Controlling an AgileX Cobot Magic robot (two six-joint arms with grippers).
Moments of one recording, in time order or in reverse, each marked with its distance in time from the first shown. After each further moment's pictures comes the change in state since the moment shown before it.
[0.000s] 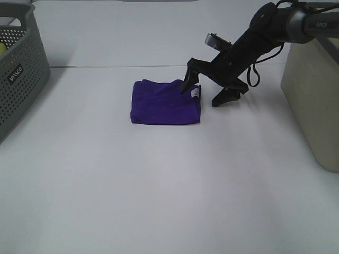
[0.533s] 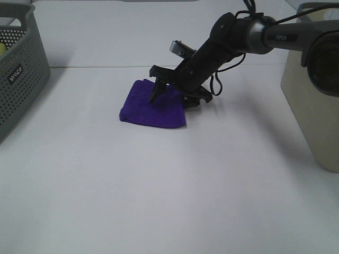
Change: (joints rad) left arm 0.000 0.000 0.000 0.000 0.000 0.000; right arm 0.179 0.073 -0.039 0.035 -0.068 0.108
